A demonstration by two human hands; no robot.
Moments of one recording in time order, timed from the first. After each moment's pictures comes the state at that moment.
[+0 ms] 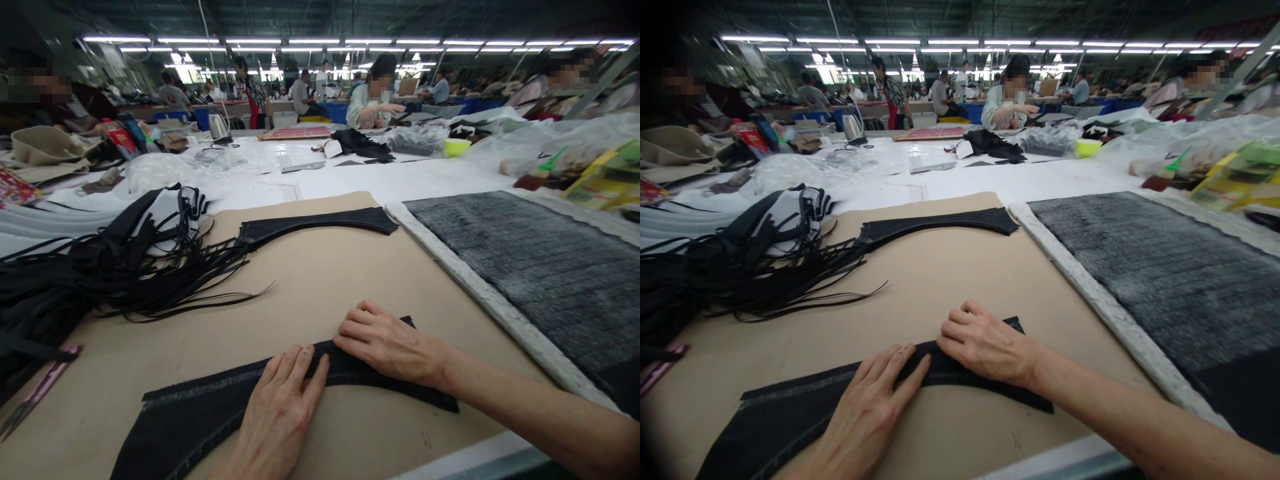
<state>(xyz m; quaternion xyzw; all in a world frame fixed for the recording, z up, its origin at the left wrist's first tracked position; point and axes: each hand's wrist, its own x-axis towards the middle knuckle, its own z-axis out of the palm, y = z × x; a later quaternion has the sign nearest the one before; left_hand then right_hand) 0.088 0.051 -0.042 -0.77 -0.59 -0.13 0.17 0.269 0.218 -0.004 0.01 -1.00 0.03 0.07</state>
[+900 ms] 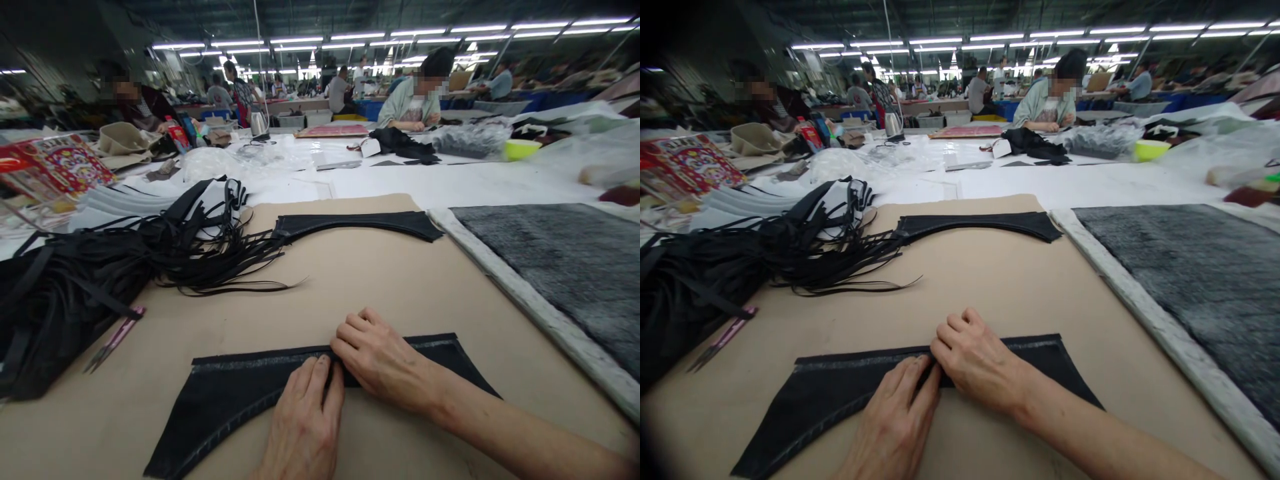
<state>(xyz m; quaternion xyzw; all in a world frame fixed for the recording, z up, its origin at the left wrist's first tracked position) 0.099 0.029 -0.055 -0.71 -0.65 -0.20 0.20 0.213 0.185 -0.015 -0.01 -0.99 0.01 0.10</state>
